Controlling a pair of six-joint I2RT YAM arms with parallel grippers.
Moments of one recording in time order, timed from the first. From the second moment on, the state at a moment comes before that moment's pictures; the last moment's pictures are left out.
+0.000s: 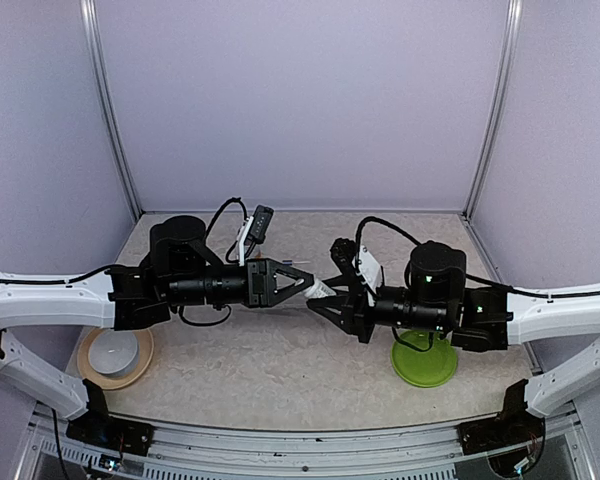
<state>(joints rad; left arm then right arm) -1.02 1.32 0.88 0.28 0.29 -0.70 1.14 1.24 0.78 0.27 -0.02 -0.05</state>
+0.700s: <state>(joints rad) -1.06 1.27 0.88 0.31 0.31 -0.56 1.08 1.23 0.75 0.38 -0.33 0.21</state>
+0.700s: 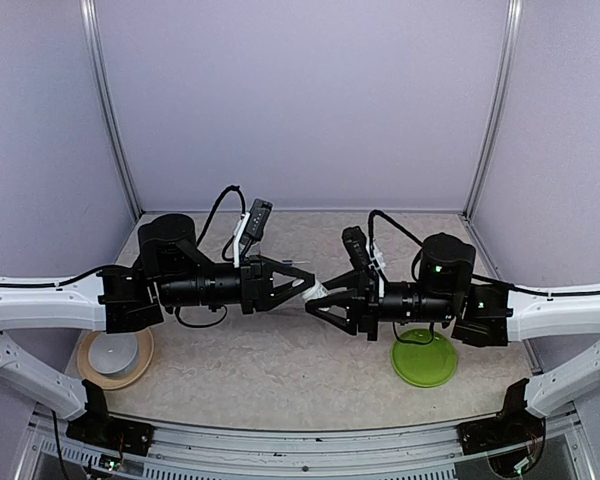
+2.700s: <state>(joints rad) -1.05 1.29 0.86 0.38 0.37 -0.58 1.06 1.18 0.69 0.43 -0.34 0.22</state>
